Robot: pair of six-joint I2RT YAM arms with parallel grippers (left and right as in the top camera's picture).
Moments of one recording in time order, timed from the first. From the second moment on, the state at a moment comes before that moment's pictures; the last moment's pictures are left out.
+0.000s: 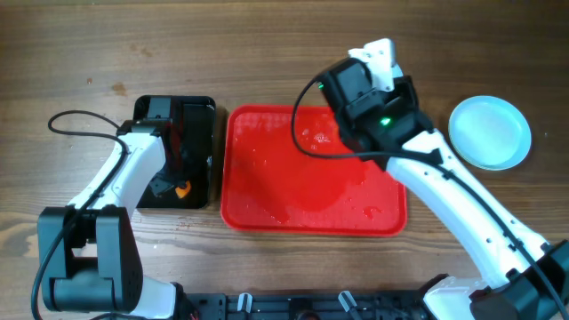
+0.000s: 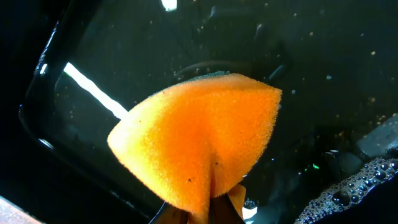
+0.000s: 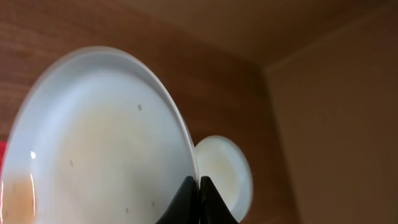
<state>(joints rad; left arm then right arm) -0.04 1.66 0.98 -0.88 -0.15 -0.69 0.60 1.55 1.41 -0.88 1.01 0.11</state>
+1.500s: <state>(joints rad) -0.04 1.66 0.98 -0.84 -0.11 -0.64 -0.03 1.56 1.03 -1.20 0.24 1.08</state>
